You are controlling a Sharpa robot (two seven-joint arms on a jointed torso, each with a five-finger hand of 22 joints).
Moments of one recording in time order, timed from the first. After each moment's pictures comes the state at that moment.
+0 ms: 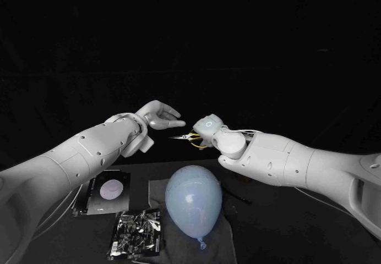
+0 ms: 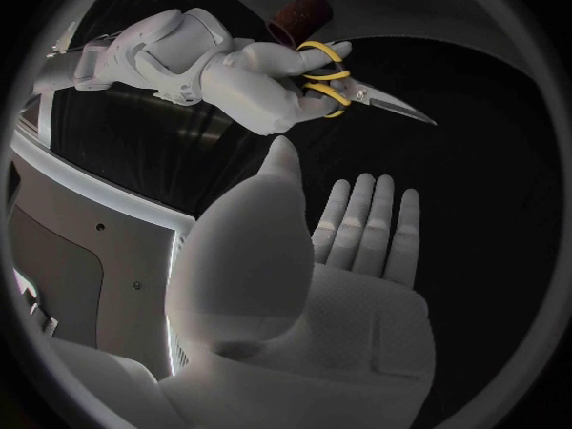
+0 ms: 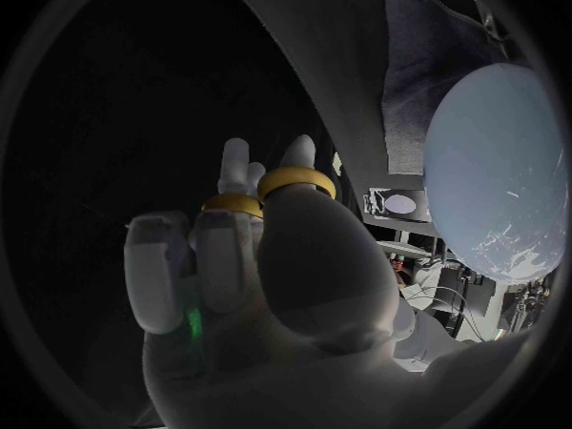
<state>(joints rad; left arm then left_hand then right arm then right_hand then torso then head) 1.46 -0.24 -0.03 0.64 -0.77 -0.08 0.24 1.49 -0.14 -0.05 0.30 0.05 0.75 0.19 0.21 0.21 0.93 0.22 0.08 0.07 0.84 0.19 0.09 0.20 0.10 0.59 0.29 0.08 0.06 1.45 -0.39 -0.20 0.96 -2.06 -0.25 -0.36 1.43 0.10 -0.44 0.22 0.05 0.96 0.06 0.32 1.07 1.34 0.04 0.25 0.69 1.46 -0.07 1.47 1.27 0.01 1.46 0.02 1.56 1.31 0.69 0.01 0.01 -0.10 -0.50</state>
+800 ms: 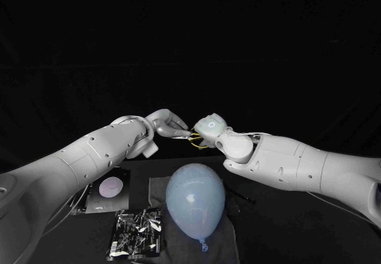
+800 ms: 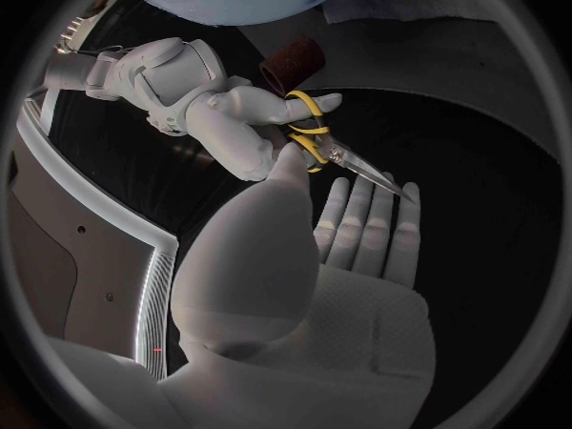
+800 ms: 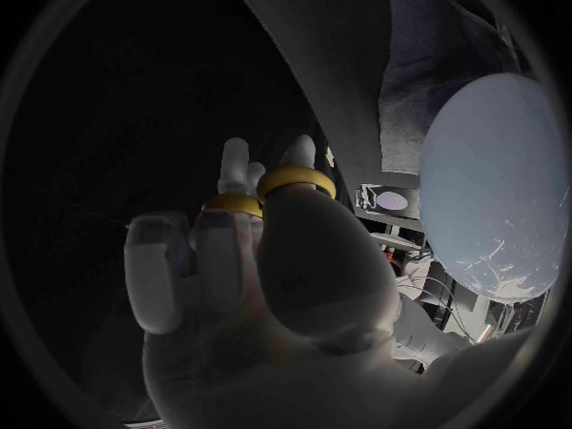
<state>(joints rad) 1.46 -0.23 -0.03 0.63 -0.82 0.06 0.19 1.53 -0.09 -0.03 0.29 0.05 0.77 0.20 0.22 0.21 0.96 0.21 0.08 0.07 0.87 0.18 0.10 0.20 0.12 0.71 0.29 0.11 0.07 1.47 -0.44 -0.20 1.07 -2.11 -0.33 -0.37 1.44 0.10 -0.44 0.23 0.05 0.97 0.06 0.31 1.07 1.35 0.04 0.24 0.68 1.46 -0.07 1.46 1.27 0.01 1.46 0.02 1.57 1.31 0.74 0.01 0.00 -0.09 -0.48</state>
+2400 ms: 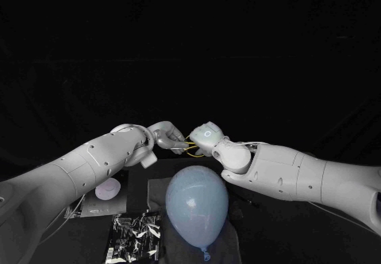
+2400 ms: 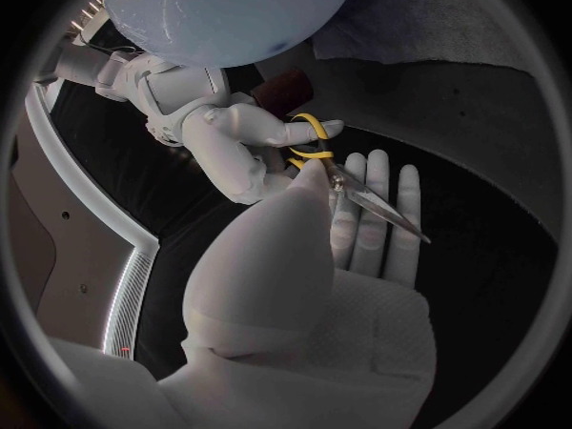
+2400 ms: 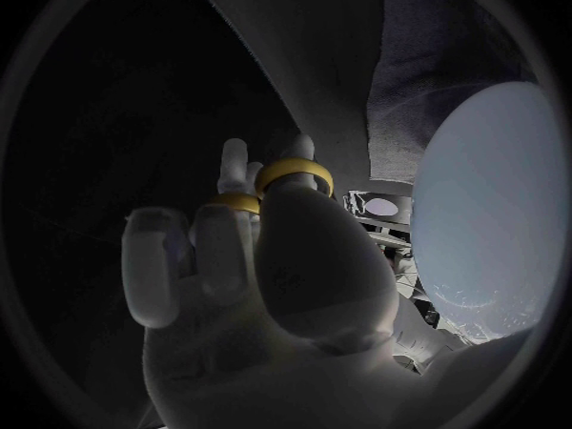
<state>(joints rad) 1.47 -0.23 -0.04 0.65 -0.82 0.16 0.15 1.74 0.02 0.17 0.33 0.04 0.99 0.17 0.28 0.29 1.26 0.12 0.08 0.07 1.10 0.08 0.18 0.30 0.17 0.88 0.28 0.15 0.07 1.46 -0.44 -0.20 1.11 -2.14 -0.35 -0.38 1.51 0.10 -0.44 0.28 0.05 0.95 0.07 0.25 1.06 1.33 0.03 0.13 0.61 1.43 -0.05 1.29 0.96 0.04 1.44 0.05 1.31 1.31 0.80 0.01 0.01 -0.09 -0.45</state>
